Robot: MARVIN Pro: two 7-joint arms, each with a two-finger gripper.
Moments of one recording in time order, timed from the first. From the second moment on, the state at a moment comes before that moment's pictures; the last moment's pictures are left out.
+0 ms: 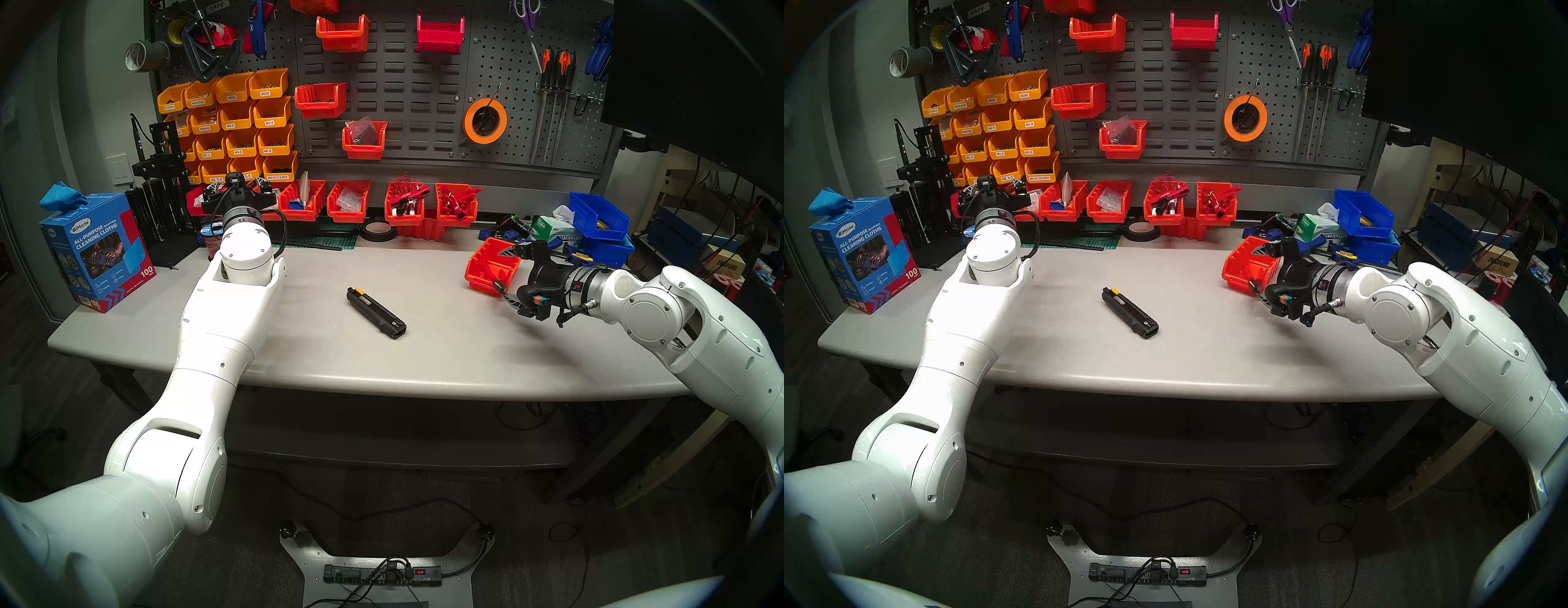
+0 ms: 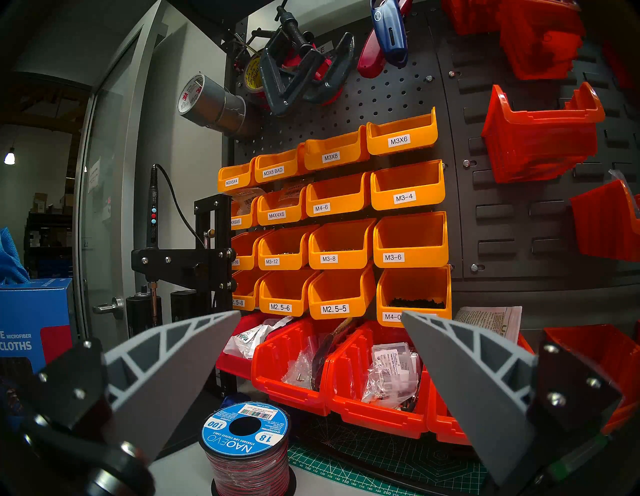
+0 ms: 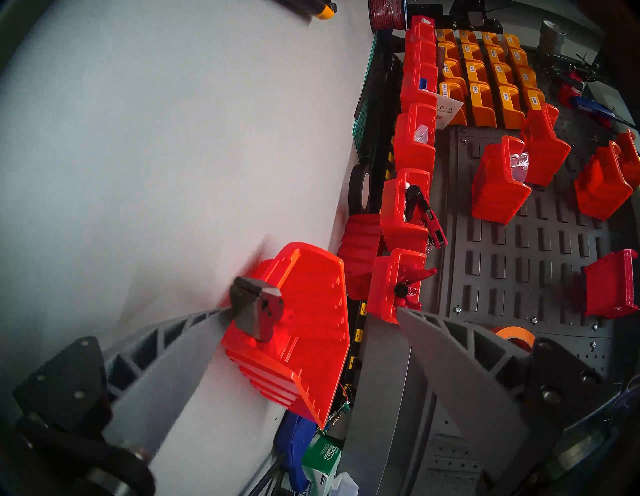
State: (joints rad) left arm 0.90 -1.36 -1.42 -1.23 -0.13 0.11 0.47; right arm -1.17 -0.41 1.07 -1.85 -0.44 -0.04 0.42
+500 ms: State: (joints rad) left arm 0.90 -1.36 -1.42 -1.23 -0.13 0.11 0.47; right arm -1.14 -0.47 1.04 -1.78 -0.47 -0.06 0.44
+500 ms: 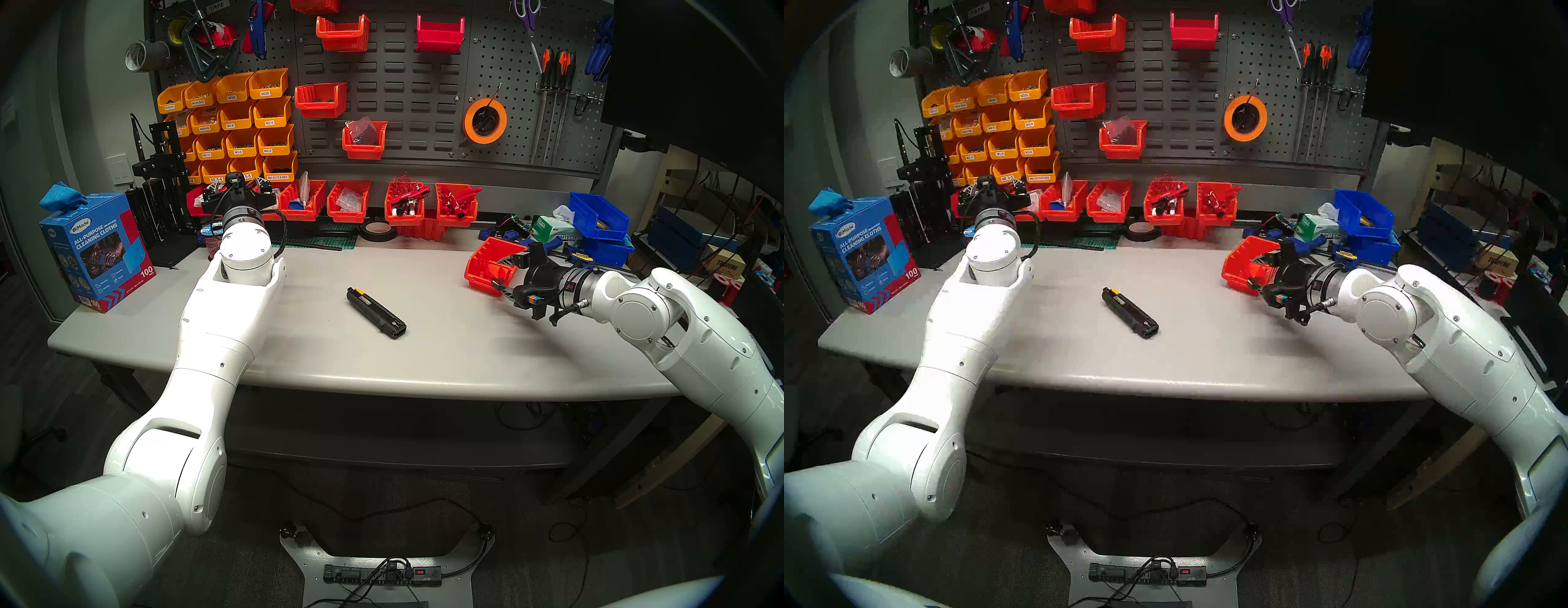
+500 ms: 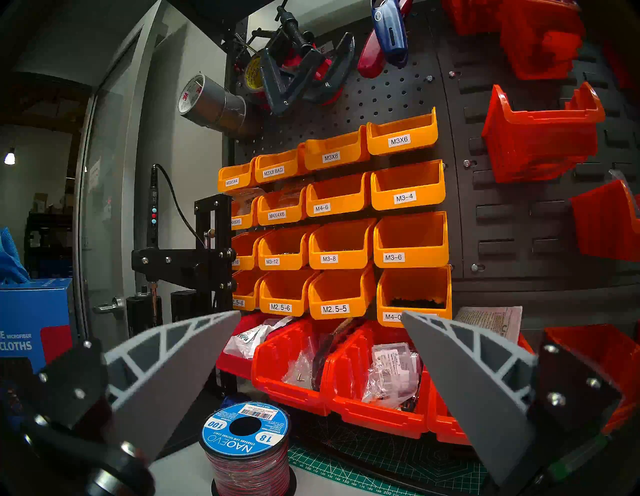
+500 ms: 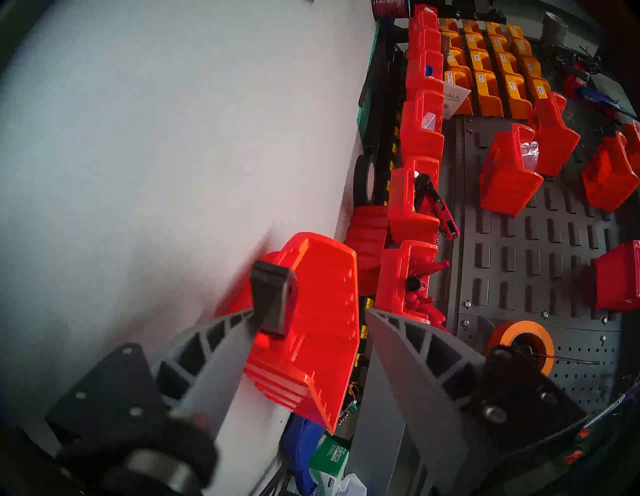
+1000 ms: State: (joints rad) left arm 0.90 -1.35 -1.42 -1.23 -0.13 0.11 0.47; right arm -1.15 -0.48 1.04 -1.78 -0.47 -0.05 0.46
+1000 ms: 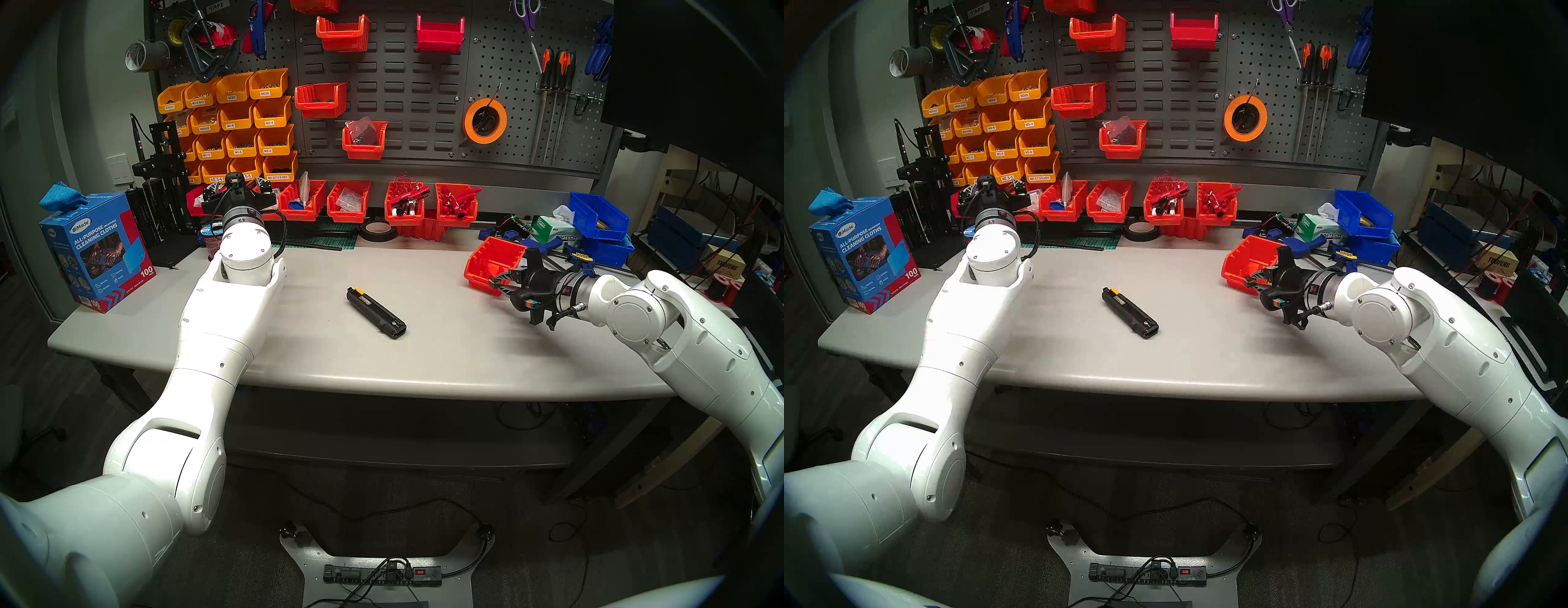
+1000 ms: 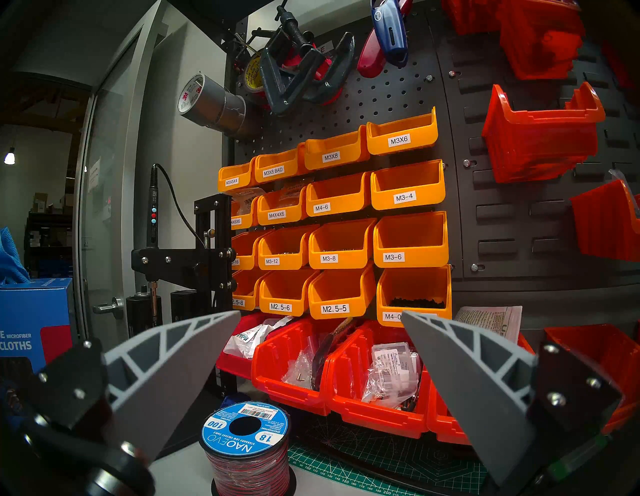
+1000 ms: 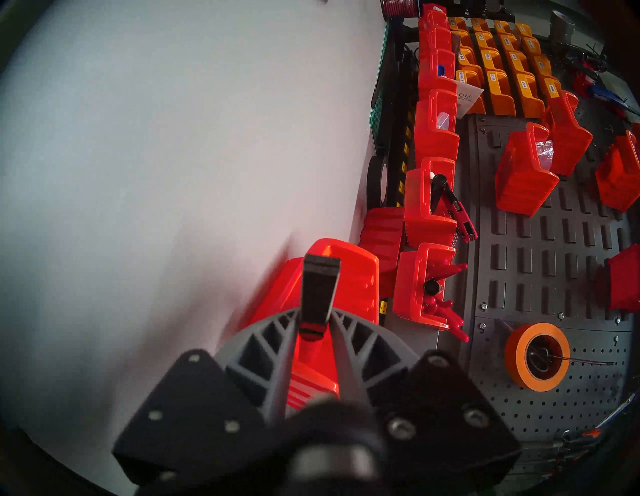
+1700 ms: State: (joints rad) left arm 0.90 -1.35 -1.41 -1.23 -0.13 0.11 0.47; right arm -1.17 -0.46 1.05 -1.80 -0.47 -0.03 0.41
